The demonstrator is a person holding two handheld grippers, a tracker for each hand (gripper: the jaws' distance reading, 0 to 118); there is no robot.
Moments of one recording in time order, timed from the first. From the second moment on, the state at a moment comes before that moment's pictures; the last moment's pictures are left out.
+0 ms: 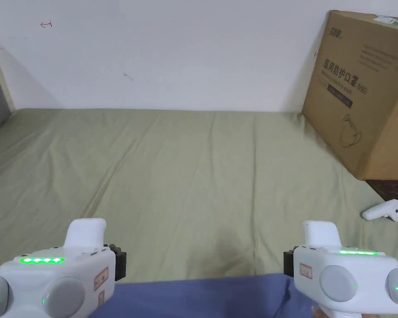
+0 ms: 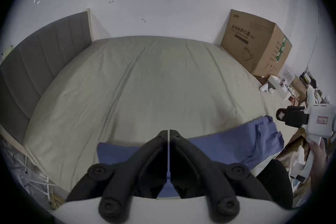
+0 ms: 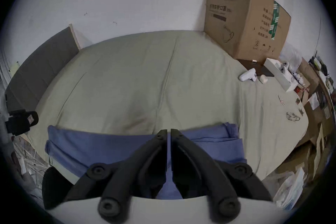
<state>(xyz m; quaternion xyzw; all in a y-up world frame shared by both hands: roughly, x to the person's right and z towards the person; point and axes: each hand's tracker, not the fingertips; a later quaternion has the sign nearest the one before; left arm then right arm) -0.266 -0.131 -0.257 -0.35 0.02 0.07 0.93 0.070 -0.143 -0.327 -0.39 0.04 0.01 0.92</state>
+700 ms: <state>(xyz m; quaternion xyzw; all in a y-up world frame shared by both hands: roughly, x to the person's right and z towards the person) -0.501 -0.233 -0.219 -0.38 -0.17 0.45 0.79 0.089 -0.124 -0.315 -0.43 0.11 -0.03 0.90</state>
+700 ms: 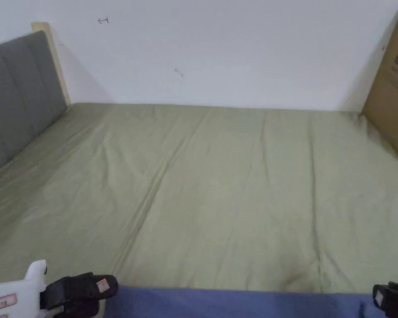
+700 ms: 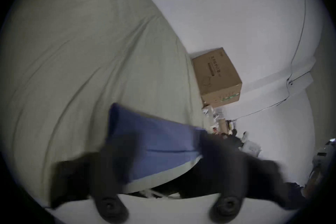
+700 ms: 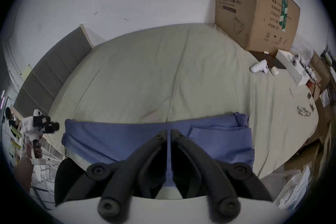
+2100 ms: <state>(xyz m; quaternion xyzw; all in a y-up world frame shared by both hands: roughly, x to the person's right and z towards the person) -0.311 -0.186 -0.284 -0.48 -0.15 0.23 0.83 0.089 -0.125 -0.320 -0.44 0.17 -0.03 0.88</state>
